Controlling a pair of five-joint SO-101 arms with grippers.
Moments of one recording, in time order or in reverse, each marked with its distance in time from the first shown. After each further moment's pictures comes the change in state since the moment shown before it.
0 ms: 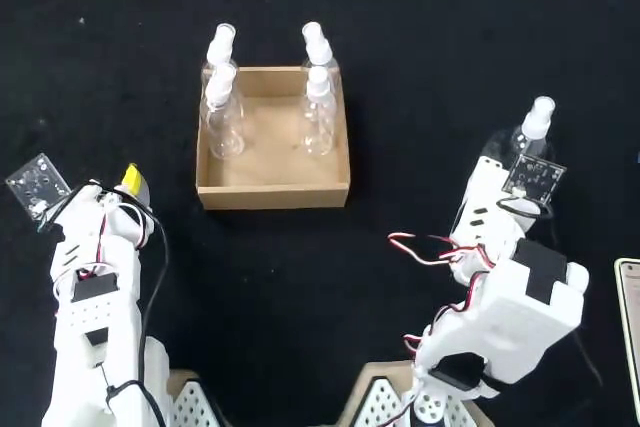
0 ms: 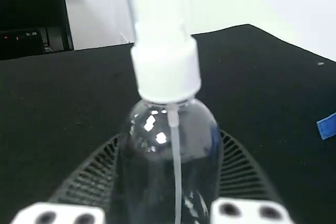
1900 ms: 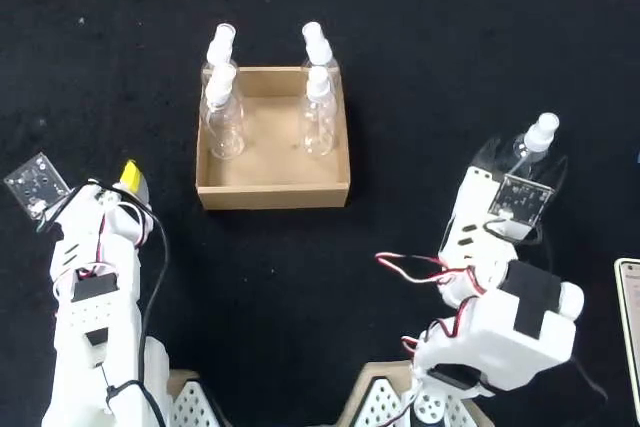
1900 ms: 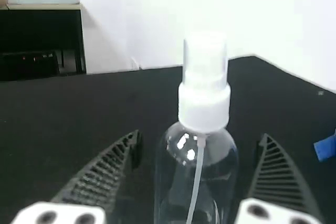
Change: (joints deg) left arm 0.0 0.0 0.0 -2.5 0.0; right arm -2.1 -9.6 12.2 -6.3 0.8
